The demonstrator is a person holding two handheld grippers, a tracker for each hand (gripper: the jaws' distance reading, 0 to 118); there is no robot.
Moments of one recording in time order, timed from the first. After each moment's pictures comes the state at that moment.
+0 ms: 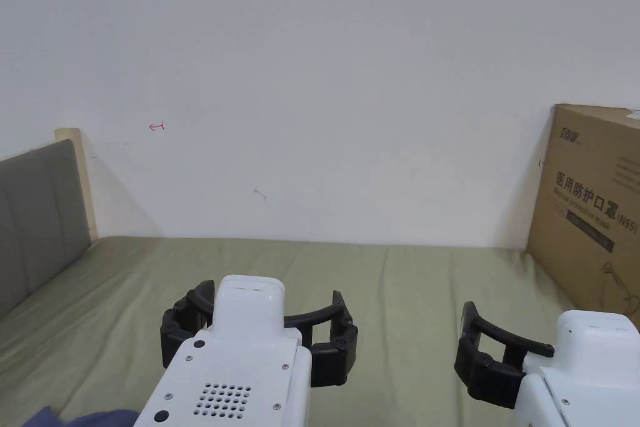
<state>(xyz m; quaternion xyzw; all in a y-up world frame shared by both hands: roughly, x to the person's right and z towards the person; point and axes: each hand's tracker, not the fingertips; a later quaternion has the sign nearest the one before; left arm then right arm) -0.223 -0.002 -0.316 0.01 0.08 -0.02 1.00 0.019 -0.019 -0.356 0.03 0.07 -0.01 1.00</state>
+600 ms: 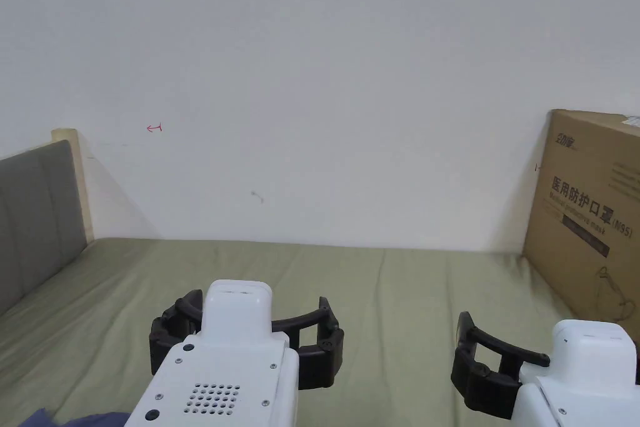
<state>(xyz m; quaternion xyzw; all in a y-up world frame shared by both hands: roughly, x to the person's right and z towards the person) -0.231 -0.006 -0.319 -0.01 0.10 -0.01 1.00 0.020 -0.021 -0.353 0.02 0.07 0.00 1.00</state>
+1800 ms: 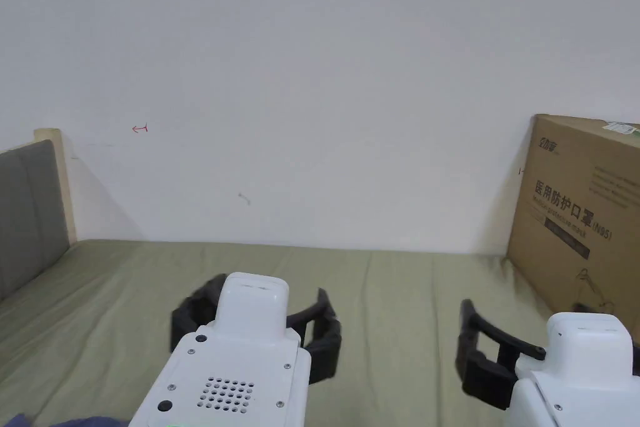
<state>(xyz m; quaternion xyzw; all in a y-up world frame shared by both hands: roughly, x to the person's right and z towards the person) -0.212 0.004 -0.319 -0.01 0.07 -0.05 1.00 0.028 -0.008 -0.346 0.04 0.07 0.02 1.00</state>
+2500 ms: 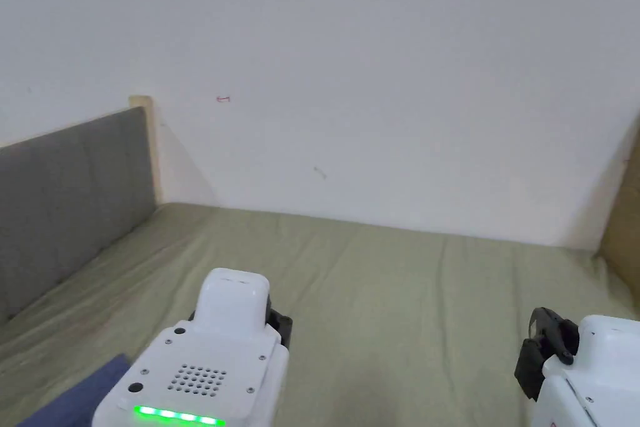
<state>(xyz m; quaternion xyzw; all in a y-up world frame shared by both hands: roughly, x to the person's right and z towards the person) -0.323 -0.014 -0.271 -0.08 0.17 -0.03 0.98 -0.053 -0.037 -0.367 -0.05 0.14 -0.01 0.99</state>
